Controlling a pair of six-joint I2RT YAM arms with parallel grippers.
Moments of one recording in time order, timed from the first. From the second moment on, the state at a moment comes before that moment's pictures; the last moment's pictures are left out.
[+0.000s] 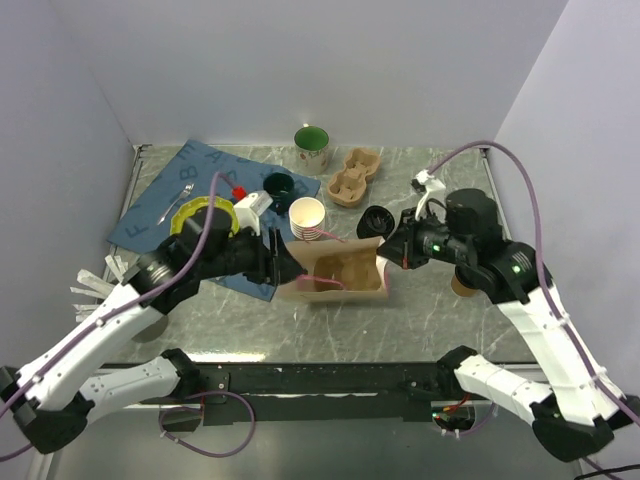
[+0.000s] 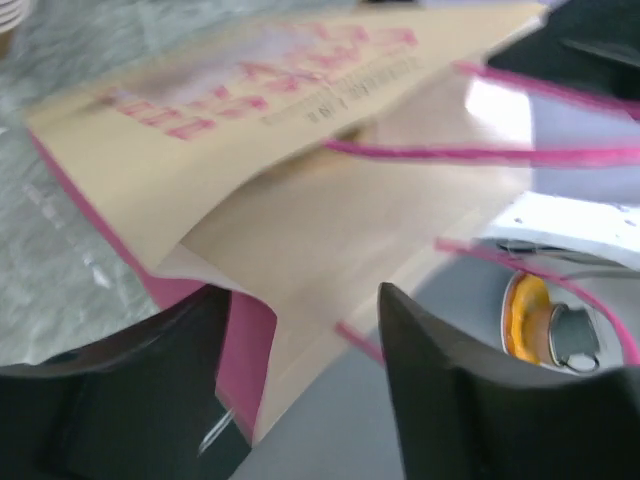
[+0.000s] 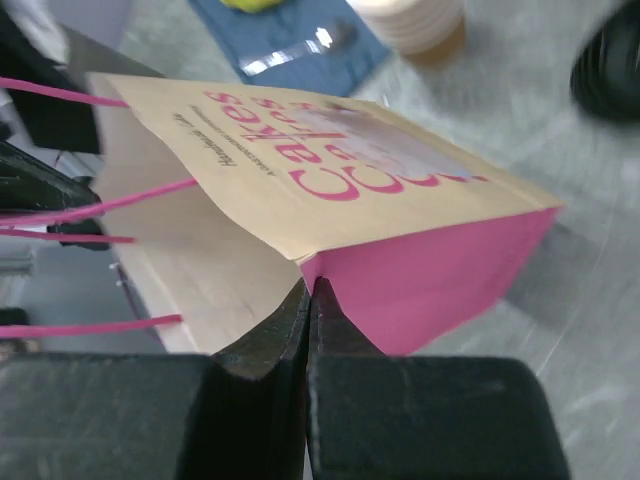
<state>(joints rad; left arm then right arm) -0.76 0.97 1.11 -0.61 0.29 -0.65 0.51 0.95 1.28 -0.90 -0.32 0.36</state>
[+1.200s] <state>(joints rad) -0.76 0.89 1.20 -0.74 0.18 -0.48 0.51 1.00 1.29 -0.94 -0.20 0.29</state>
